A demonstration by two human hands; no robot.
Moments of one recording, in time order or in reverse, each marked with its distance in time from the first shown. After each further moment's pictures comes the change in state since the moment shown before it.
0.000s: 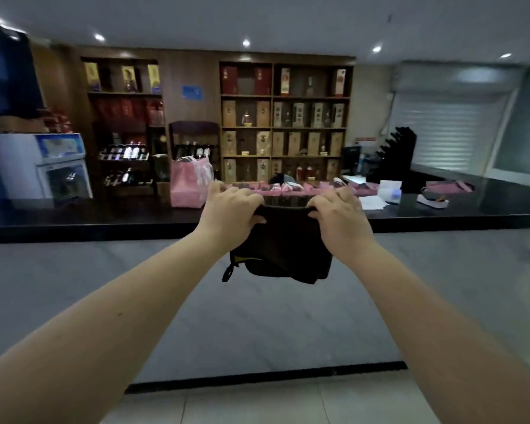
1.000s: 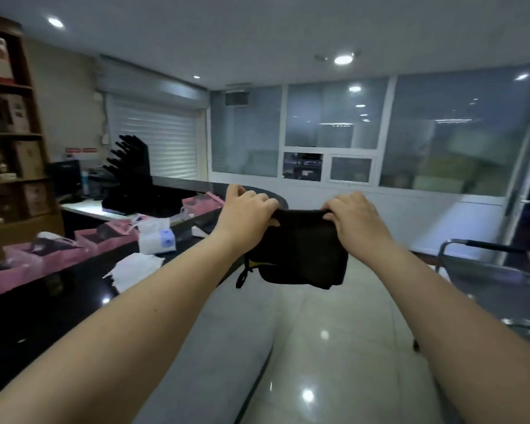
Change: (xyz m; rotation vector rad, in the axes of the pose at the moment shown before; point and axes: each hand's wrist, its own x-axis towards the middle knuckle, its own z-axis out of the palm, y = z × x) left_hand 0.540 0.366 0.352 -0.633 0.296 0.771; right_hand 0.063 0.521 0.043 -0.801 -0.109 0.676
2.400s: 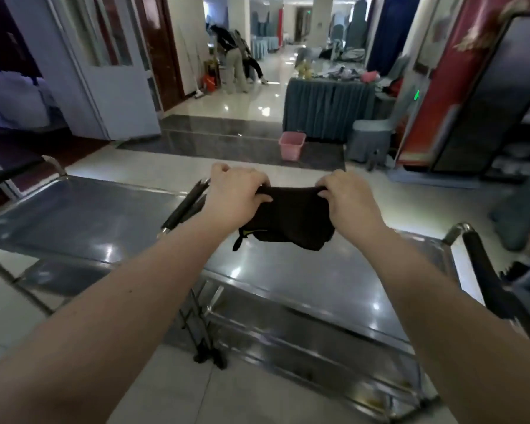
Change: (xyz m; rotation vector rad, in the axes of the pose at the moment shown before) left_hand 0.304 0.635 0.241 -1.258 0.052 1.332; right_hand -0.271 0.362 -0.017 -1.058 -0.093 1.510
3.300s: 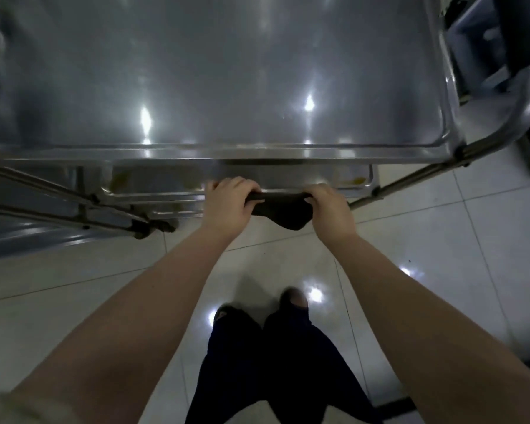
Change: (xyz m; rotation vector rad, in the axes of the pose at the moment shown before) left_hand -0.190 0.097 0.380 -0.470 -0.590 0.150; right_hand -0.326 0.088 0.263 0.200 -0.450 0.776
